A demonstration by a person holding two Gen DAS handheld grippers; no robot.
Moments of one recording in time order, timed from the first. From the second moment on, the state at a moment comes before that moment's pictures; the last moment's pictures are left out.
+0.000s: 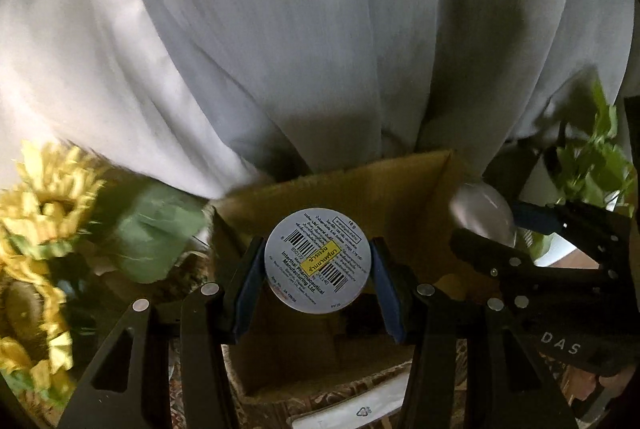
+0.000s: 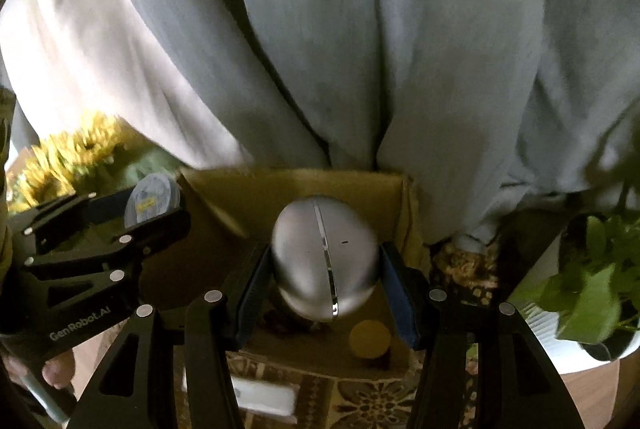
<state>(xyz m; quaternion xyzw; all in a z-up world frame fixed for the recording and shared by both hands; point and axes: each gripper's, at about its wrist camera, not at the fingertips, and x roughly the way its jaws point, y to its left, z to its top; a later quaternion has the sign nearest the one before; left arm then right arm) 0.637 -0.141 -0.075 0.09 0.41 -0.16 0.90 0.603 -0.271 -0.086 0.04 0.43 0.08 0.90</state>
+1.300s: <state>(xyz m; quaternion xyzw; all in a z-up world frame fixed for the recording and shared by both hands) 0.522 -0.096 -0.042 0.11 0.28 -0.09 0.95 0.512 -0.254 -0.049 0.00 0.33 -0.02 0.94</state>
